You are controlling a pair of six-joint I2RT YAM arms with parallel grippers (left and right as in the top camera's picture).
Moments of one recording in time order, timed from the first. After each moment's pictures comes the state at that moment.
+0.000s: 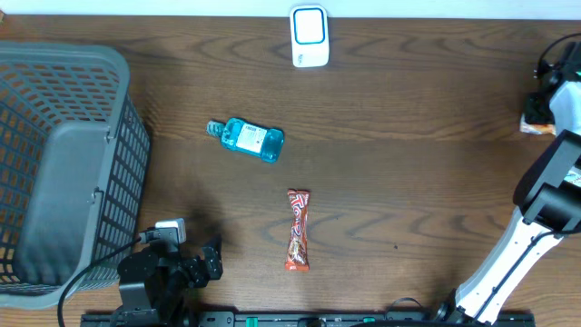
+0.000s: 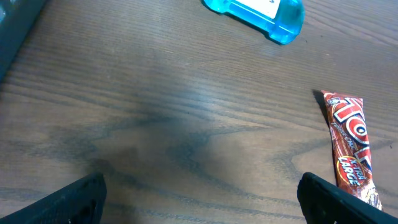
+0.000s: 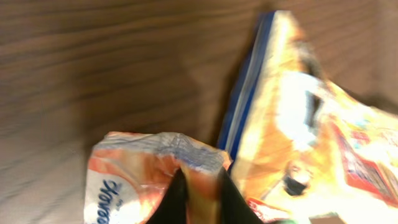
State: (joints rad) left arm 0.06 0.02 0.27 -0.95 0.25 -0.16; right arm -0.48 2.36 1.92 -0.69 0.36 -0.36
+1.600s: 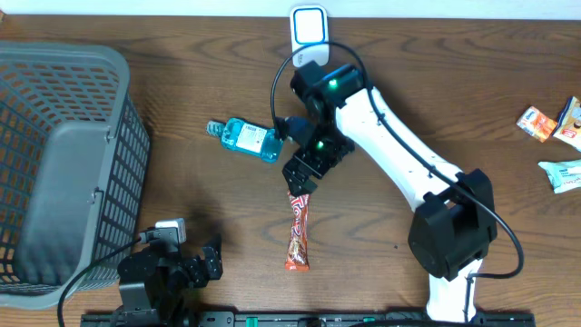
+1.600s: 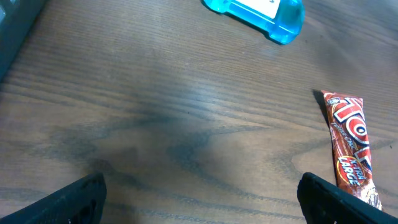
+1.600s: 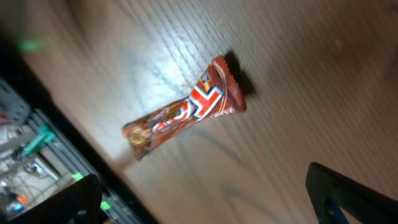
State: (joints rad) left arm 0.06 0.02 0.27 -0.95 0.25 -0.16; right arm 0.59 2.05 1.80 -1.40 -0.34 -0.33
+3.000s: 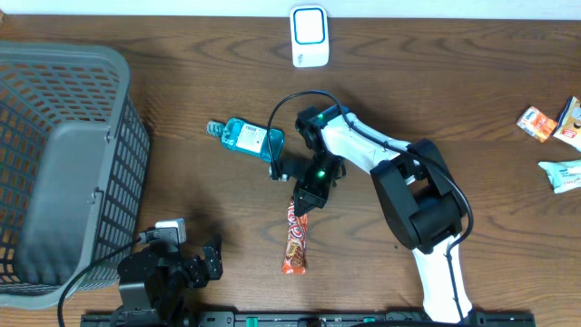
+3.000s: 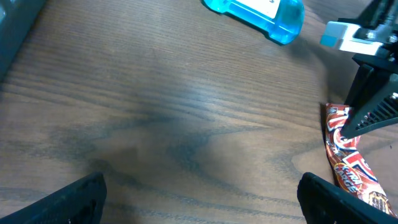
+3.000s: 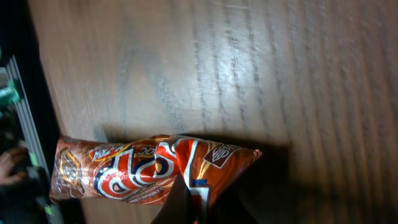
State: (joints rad) left arm 0.06 0.02 0.27 -0.95 0.25 -0.16; right arm 0.57 2.25 1.55 -1.15 -0.61 -0.73
